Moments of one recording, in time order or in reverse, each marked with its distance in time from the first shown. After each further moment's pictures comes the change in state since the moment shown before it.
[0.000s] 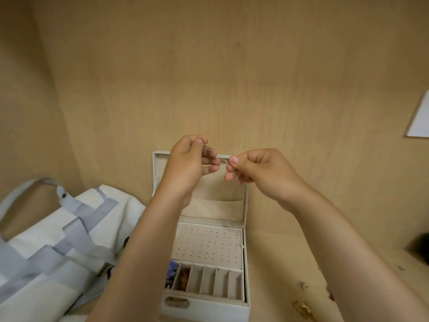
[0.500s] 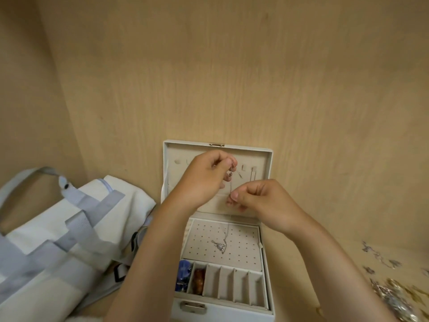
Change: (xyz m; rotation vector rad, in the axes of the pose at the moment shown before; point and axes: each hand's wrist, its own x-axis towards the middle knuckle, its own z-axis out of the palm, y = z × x) left_hand 0.010 -0.045 -0.030 0.431 -0.246 0.021; right_hand -0.004 0.070 0.036 -0.106 -0.058 0.155
